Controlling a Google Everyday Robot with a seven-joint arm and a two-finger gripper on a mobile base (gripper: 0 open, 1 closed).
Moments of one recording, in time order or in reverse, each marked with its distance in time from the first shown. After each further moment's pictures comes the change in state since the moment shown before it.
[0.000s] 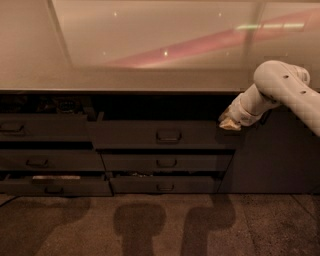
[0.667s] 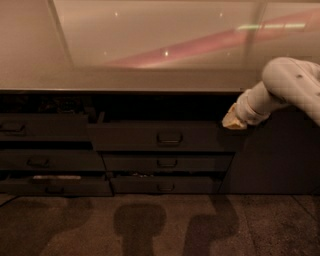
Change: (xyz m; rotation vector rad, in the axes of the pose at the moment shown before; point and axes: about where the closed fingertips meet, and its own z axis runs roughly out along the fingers) arm -0.002 0.003 -0.036 0.085 0.010 -0.022
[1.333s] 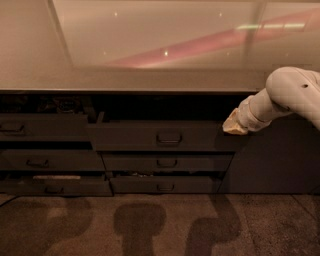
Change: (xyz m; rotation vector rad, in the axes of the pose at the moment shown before) arm 0.002 0.016 -0.003 0.037 -0.026 0.003
